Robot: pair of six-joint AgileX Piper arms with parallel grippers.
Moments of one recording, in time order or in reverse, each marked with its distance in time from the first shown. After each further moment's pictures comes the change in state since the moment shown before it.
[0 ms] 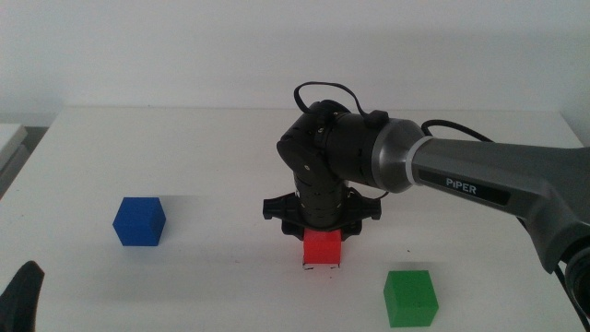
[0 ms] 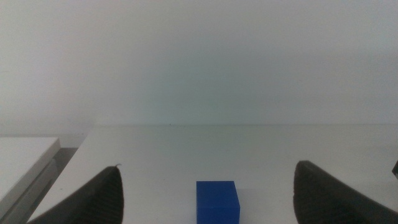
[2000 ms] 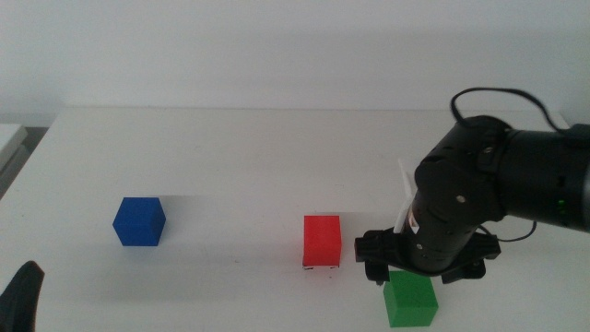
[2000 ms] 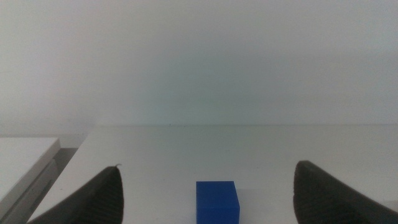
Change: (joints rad) left arm 0.000 0.000 0.000 0.000 0.000 0.000; right arm -0.068 -0.478 0.580 0.062 -0.097 -0.129
